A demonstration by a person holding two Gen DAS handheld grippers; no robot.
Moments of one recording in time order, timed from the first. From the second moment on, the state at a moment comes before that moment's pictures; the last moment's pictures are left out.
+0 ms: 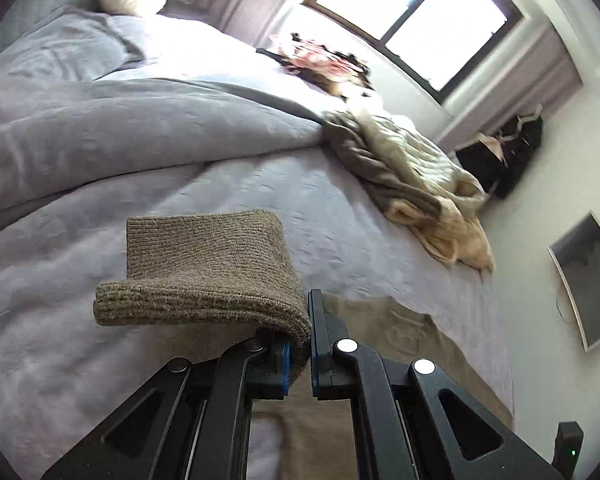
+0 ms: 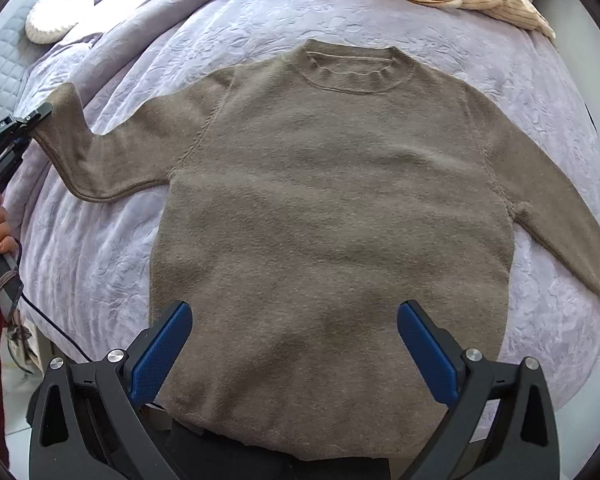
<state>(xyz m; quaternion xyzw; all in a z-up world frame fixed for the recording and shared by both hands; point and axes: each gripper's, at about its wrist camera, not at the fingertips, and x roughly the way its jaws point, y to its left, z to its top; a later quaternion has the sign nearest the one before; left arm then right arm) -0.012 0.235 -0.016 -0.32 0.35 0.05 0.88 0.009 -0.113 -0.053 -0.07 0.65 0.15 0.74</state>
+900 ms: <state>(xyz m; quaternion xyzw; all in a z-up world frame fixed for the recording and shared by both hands) 0.023 0.064 -0.065 -0.09 0.51 0.06 0.86 0.072 -0.232 -0.099 -0.05 0.65 0.06 0.76</state>
